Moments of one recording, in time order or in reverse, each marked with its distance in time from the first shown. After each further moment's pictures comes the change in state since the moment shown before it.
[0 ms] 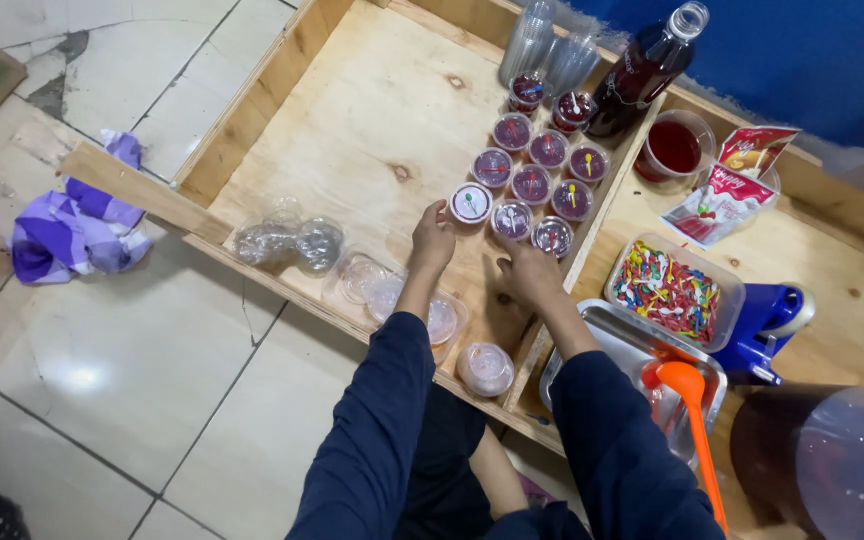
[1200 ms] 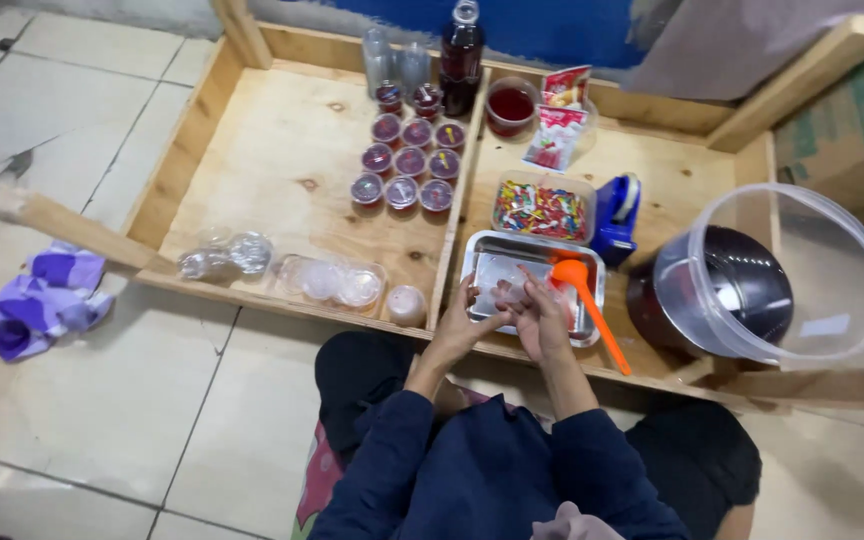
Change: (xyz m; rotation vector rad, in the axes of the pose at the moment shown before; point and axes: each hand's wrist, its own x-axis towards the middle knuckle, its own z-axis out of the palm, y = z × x) left_hand -0.348 0.077 0.057 -0.140 -0.588 0.110; right_hand -0.277 0.060 0.011 2.056 0.495 0.236
